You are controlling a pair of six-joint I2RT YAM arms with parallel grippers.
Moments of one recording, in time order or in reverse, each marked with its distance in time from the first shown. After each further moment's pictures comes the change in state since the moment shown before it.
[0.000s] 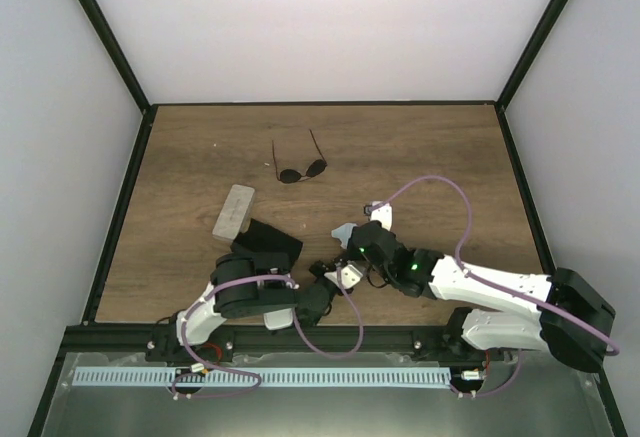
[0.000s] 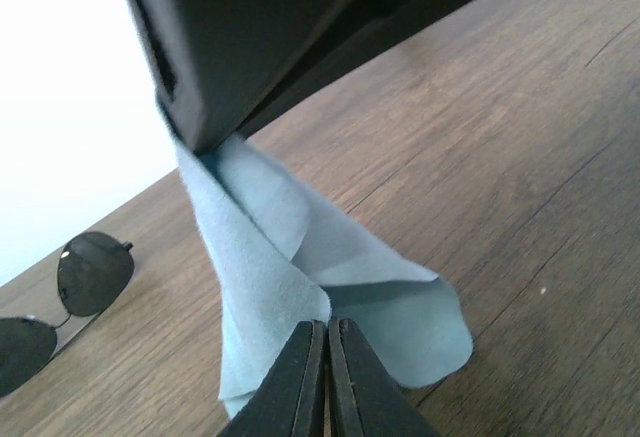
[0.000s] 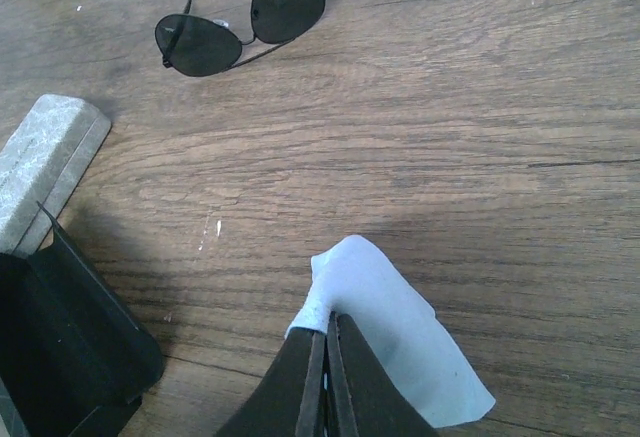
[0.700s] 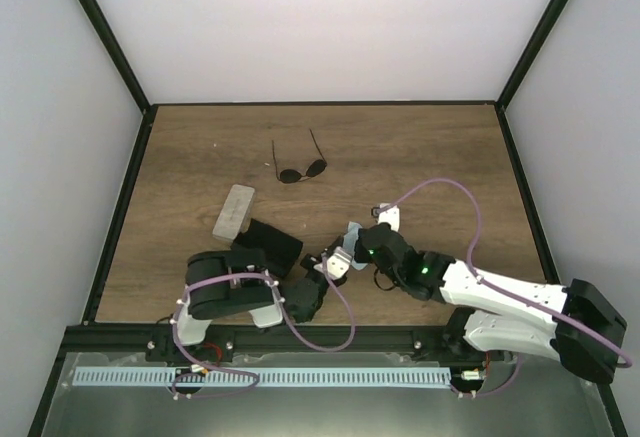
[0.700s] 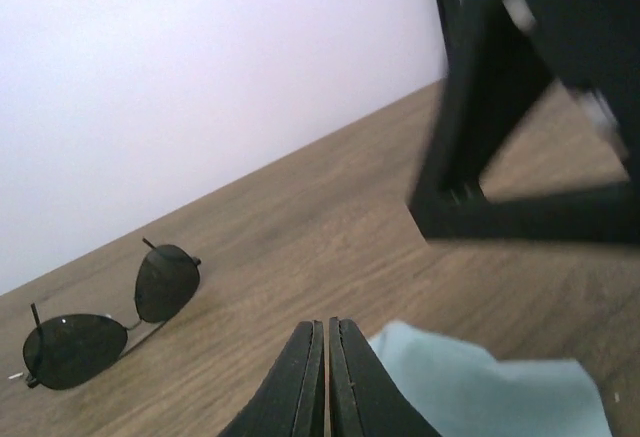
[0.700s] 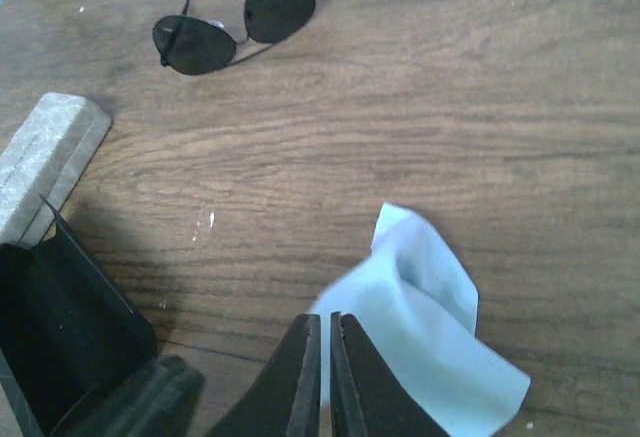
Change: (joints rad) left arm 0.009 -0.156 -0.081 -0.008 -0.076 -0.059; right arm -0.013 -0.094 -0.025 -0.051 -0.017 -0.014
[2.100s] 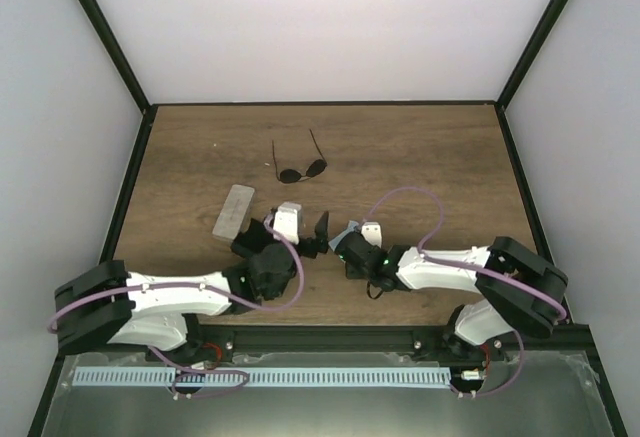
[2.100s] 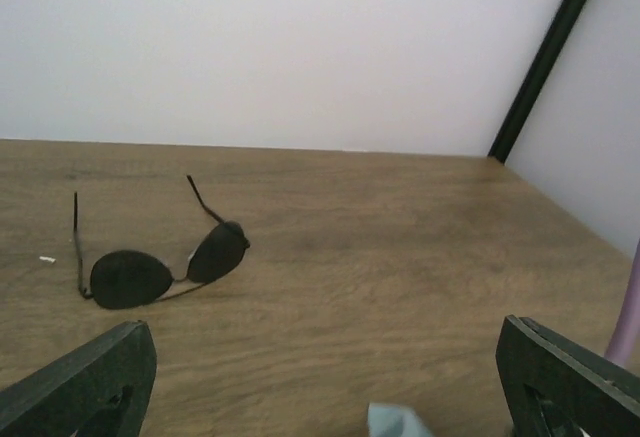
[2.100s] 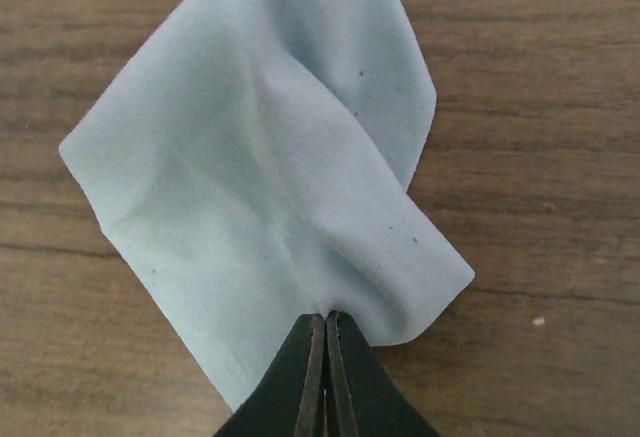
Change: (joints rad) left arm 0.125 -0.762 -0.050 -0.820 0.044 -0.616; right arm 0.016 0.400 0.037 -0.058 -0.084 0.101
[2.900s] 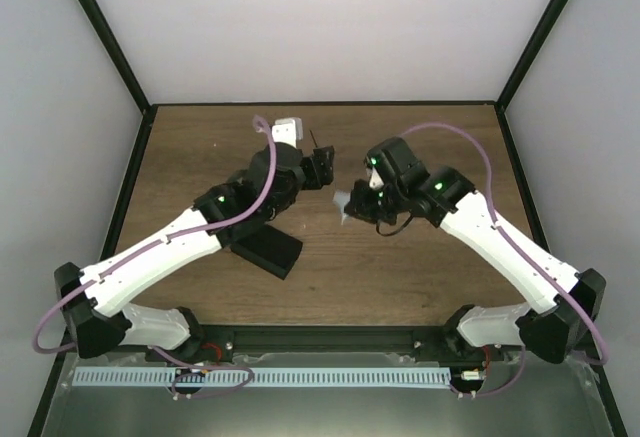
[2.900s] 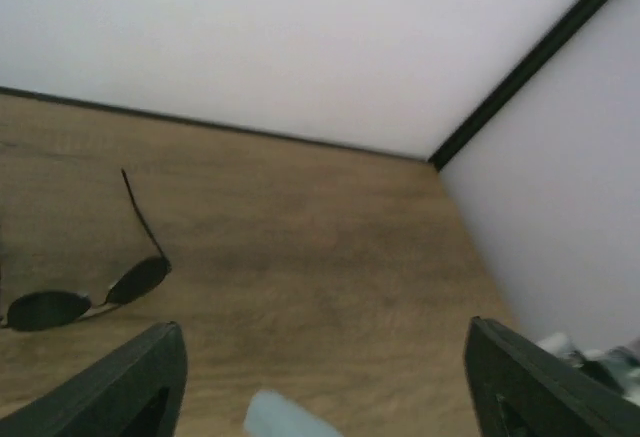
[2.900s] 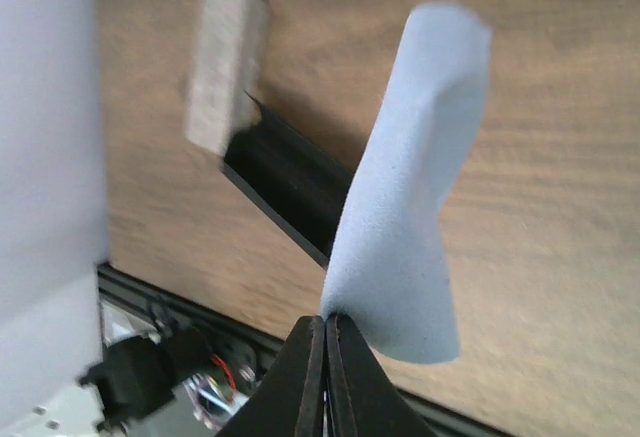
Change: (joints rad) left arm 0.272 0.051 0.910 -1.064 0.375 -0.335; right arm -0.285 -0.148 0.831 -0.753 -0.579 -0.025
